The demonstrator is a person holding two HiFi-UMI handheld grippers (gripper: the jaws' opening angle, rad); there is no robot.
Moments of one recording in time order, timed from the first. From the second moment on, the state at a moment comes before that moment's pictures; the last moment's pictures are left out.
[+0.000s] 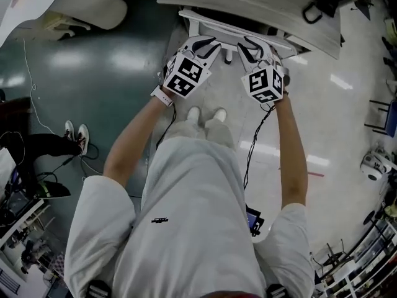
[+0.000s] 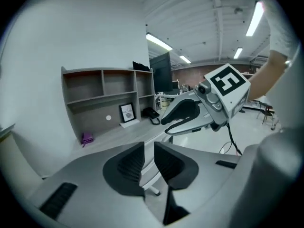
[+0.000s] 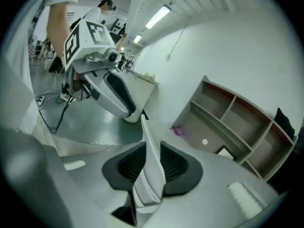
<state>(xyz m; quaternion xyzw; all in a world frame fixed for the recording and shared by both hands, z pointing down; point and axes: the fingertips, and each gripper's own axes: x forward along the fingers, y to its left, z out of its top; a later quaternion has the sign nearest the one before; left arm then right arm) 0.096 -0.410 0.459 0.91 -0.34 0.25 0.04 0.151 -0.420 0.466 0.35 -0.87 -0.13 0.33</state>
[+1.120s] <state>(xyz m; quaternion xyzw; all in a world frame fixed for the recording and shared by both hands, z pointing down) 0.035 -0.286 0.335 0.89 -0.43 0.09 0.07 0.187 -0.281 0.329 0.56 -0.83 0.00 0.08</state>
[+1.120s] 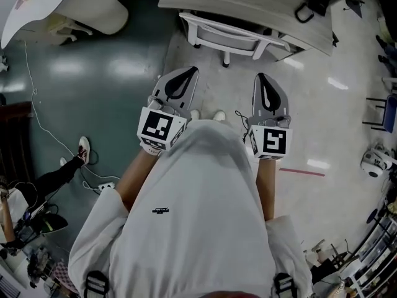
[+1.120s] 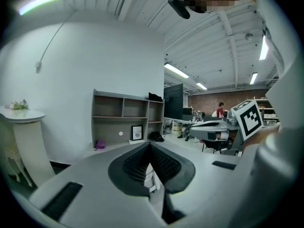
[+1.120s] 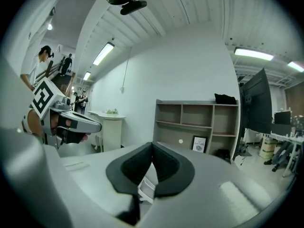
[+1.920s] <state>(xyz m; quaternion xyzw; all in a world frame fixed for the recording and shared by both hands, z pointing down) 0.046 -0.268 0.326 0.90 -0.41 0.09 0.07 0.179 -0.249 0.334 0.58 -0.81 0.04 0.06</state>
